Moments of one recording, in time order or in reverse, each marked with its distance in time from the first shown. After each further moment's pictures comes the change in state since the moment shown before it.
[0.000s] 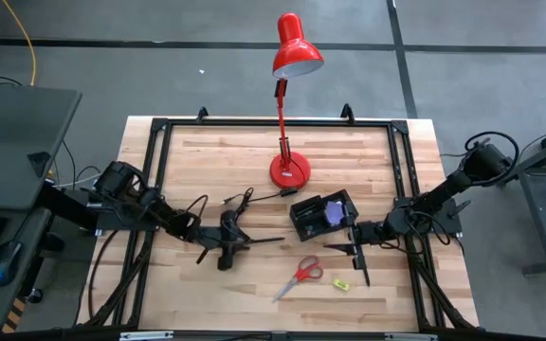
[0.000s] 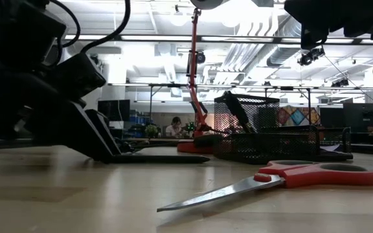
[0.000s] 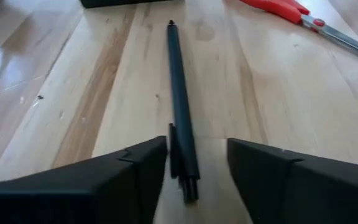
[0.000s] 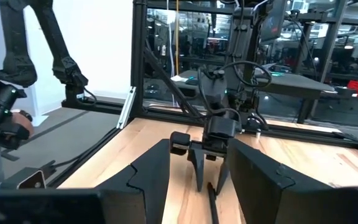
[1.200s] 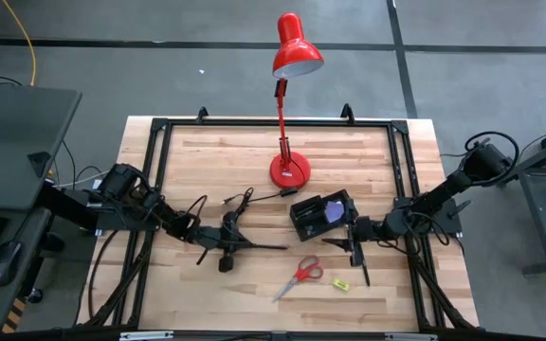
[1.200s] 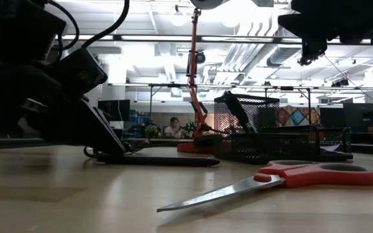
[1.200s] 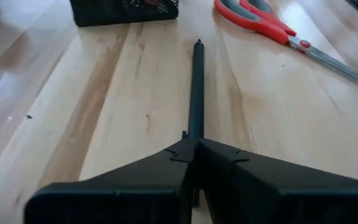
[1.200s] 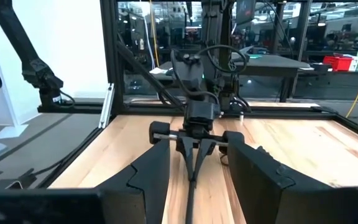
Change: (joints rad) left arm -0.024 0.012 0.010 0.126 0.010 0.020; right arm 0.000 0.000 0.000 -0.032 0.102 0.097
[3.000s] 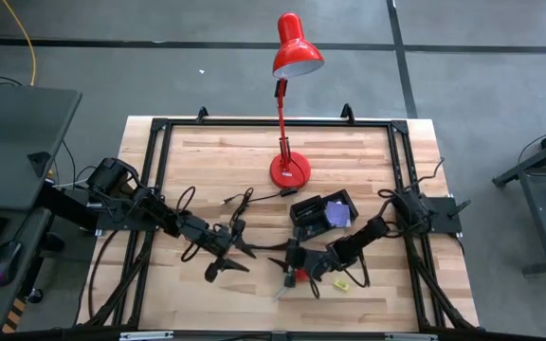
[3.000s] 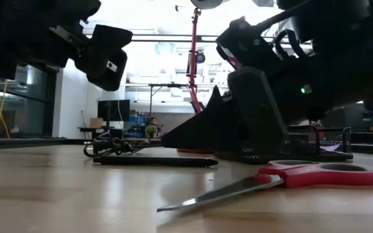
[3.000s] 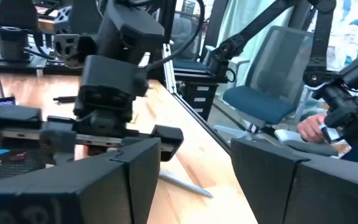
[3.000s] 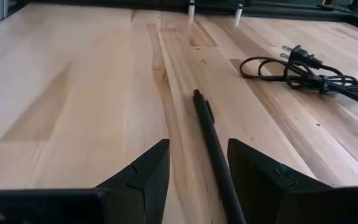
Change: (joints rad) left arm -0.002 -0.109 0.003 0.365 0.346 0.136; right arm -0.060 0.873 0.676 -0.251 0.152 0.187
